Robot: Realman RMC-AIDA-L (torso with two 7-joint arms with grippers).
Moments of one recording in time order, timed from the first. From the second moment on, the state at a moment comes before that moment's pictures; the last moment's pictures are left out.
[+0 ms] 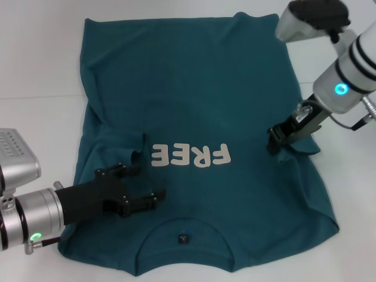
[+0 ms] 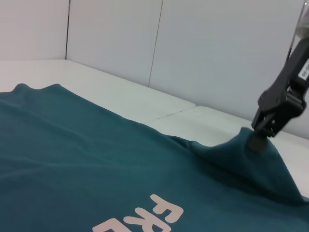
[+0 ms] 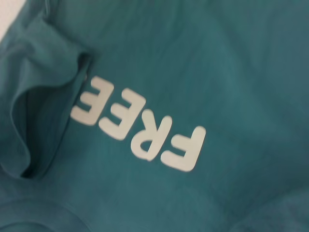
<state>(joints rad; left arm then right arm) -0.49 -2.16 -2.24 -0.60 -1.35 1.22 -1.26 1.03 1.99 -0.96 -0.74 -2.77 -1.44 2.70</state>
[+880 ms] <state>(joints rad) -0.49 -2.16 -2.24 -0.59 -1.35 1.22 -1.26 0.99 2.00 -0.93 -0.76 -2.77 -1.39 2.79</state>
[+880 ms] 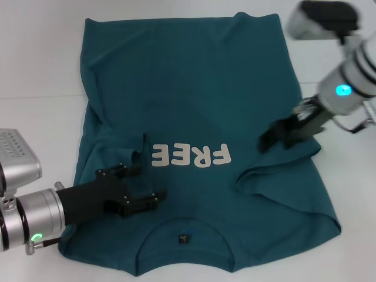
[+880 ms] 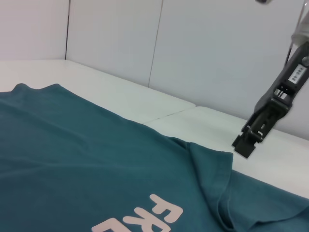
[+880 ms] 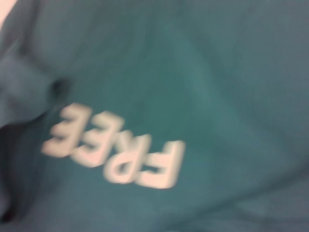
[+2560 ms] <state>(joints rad) -0.49 -2.16 -2.24 -0.59 -1.35 1.22 -1.25 0.78 1.93 -0.74 -0.55 -2.56 -0.99 2.75</state>
